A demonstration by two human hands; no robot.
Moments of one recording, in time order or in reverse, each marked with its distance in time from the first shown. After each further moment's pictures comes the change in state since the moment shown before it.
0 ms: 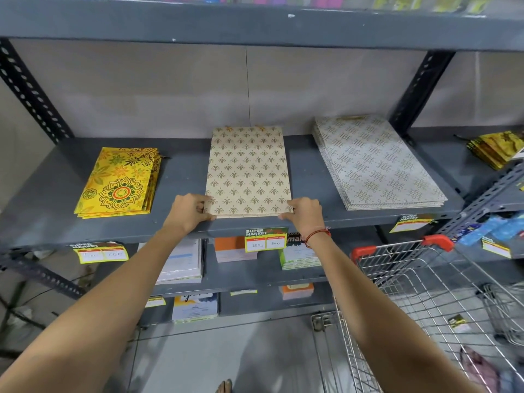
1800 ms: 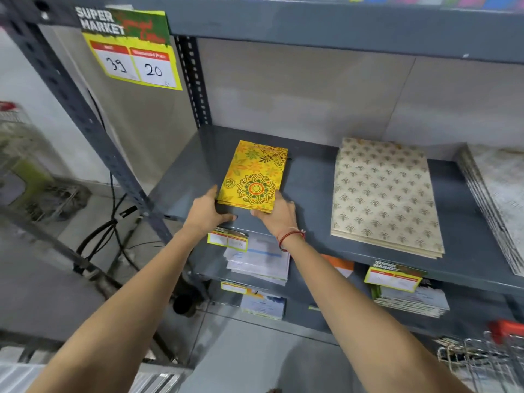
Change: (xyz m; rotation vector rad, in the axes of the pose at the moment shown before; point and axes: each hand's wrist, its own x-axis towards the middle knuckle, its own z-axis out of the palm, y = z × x) left_hand -0.036 -0.180 -0.132 0.010 0.254 -0.165; right_hand -0.014 -0.253 0.193 0.173 -0.229 -0.287
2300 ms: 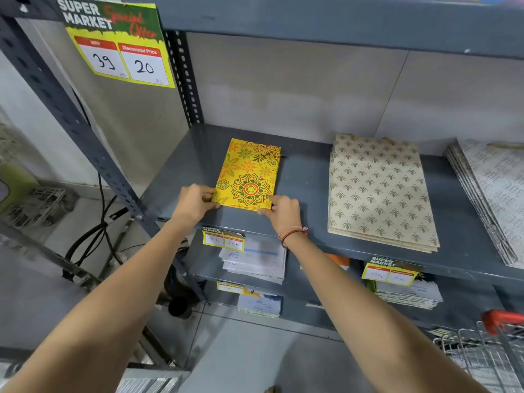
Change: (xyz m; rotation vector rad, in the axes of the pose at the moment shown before) left_hand 0.020 -0.005 -0.014 -0.111 -0.002 0.000; right_hand -0.002 0.002 -0.013 -0.030 0.016 0.038
